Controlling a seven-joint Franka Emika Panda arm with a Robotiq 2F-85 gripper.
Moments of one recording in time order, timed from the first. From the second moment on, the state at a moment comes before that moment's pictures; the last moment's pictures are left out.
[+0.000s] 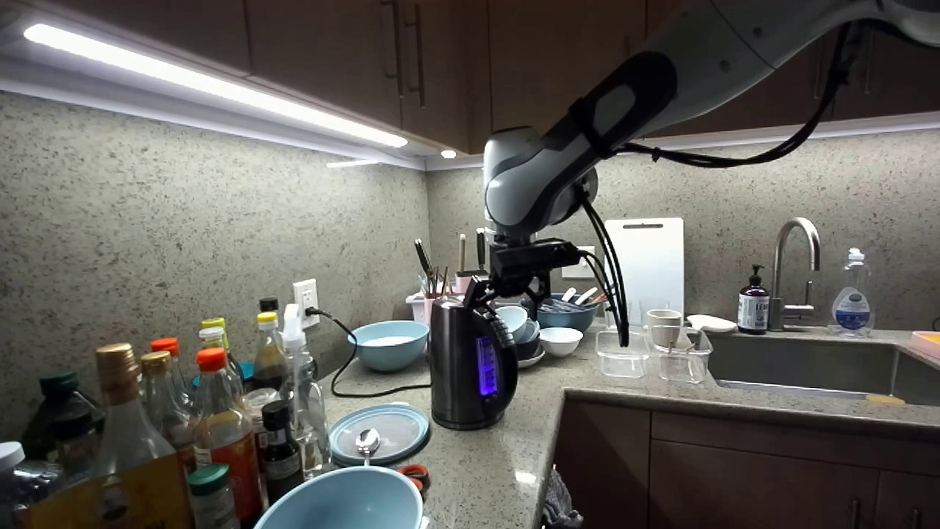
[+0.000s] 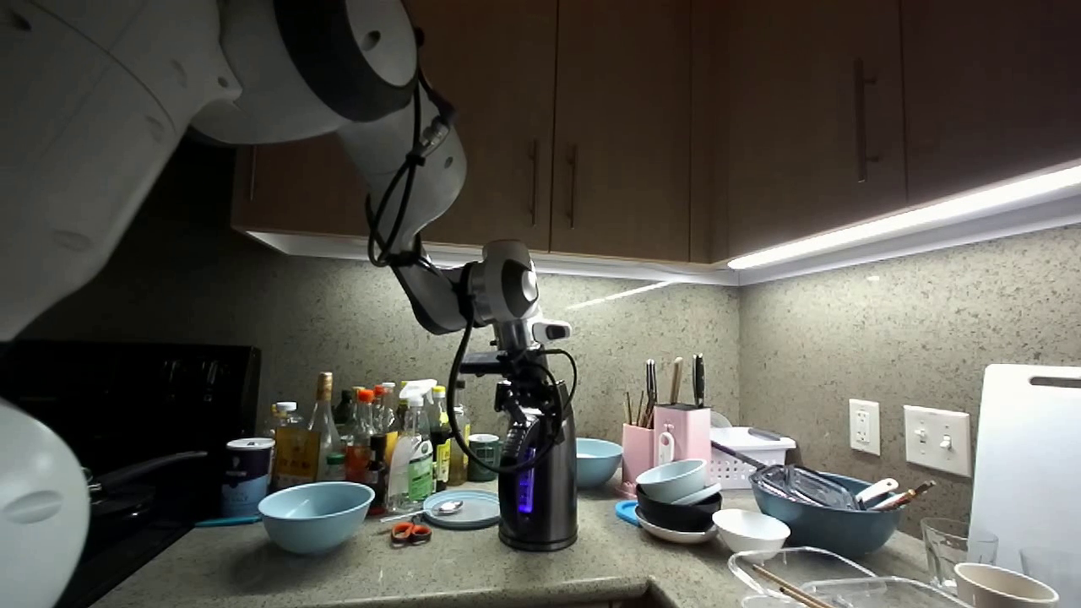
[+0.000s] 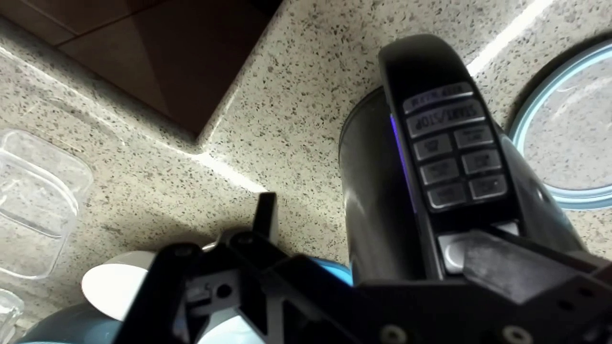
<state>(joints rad) 0.09 0.34 -0.05 -1.76 -0.19 2.31 0.50</state>
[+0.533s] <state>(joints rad) 0.09 0.37 -0.06 -1.70 -0.17 2.23 0.50</state>
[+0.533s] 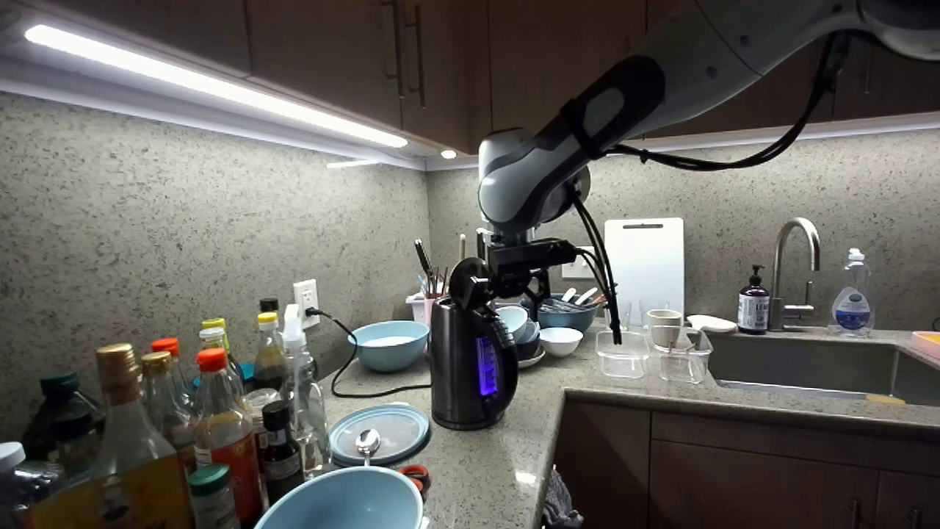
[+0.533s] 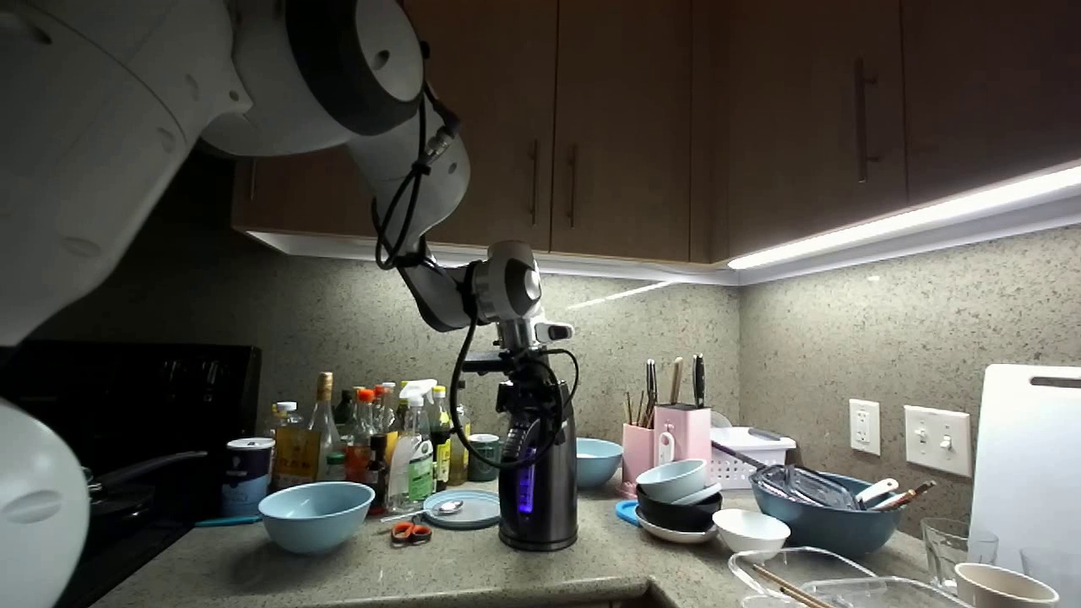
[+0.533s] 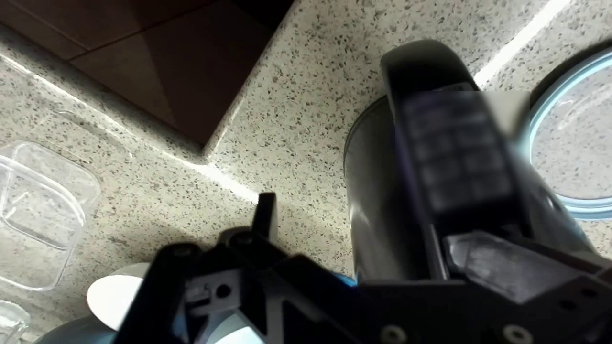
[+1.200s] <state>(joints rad) 0.11 0.37 -0.06 -1.65 -0.17 2.13 0.54</state>
